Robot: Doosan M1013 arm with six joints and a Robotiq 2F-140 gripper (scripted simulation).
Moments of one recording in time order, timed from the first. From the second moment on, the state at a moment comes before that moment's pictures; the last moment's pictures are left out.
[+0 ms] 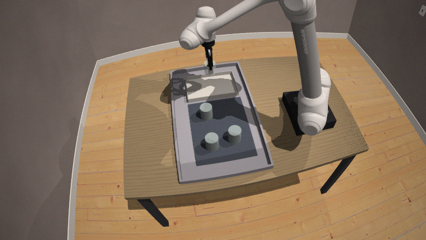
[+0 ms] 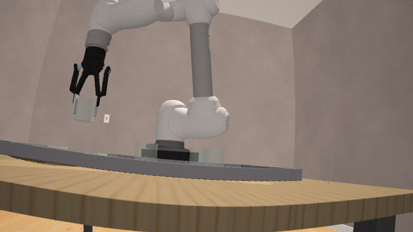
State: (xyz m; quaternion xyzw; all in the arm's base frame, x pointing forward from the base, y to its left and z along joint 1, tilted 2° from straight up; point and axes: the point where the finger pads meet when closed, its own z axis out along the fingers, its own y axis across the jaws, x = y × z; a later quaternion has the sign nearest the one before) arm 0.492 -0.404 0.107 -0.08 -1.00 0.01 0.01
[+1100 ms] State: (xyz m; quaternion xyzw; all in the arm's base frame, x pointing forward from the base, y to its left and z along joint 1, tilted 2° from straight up) arm 0.492 -0.405 0.032 -0.08 -1.00 0.01 0.01
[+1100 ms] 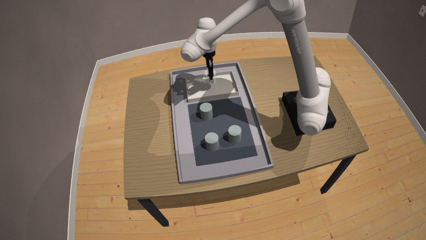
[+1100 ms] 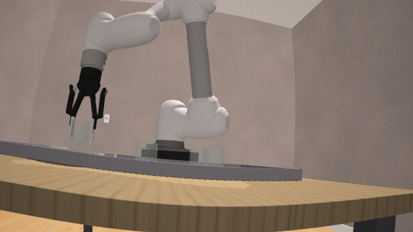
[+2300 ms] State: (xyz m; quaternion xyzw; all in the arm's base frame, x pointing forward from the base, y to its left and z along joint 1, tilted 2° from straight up) arm 0.492 -0.405 -0.008 -0.08 -1.00 0.01 0.01
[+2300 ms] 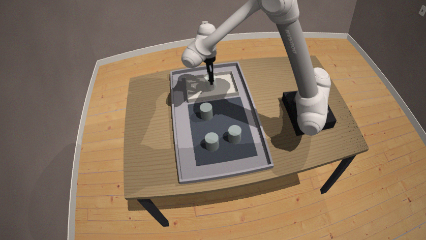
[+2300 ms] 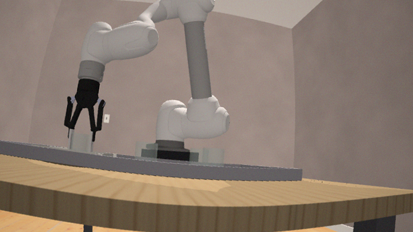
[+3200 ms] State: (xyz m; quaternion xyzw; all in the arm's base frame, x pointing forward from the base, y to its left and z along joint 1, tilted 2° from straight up) arm 0.492 -0.405 -0.008 -0.08 -1.00 0.01 0.01
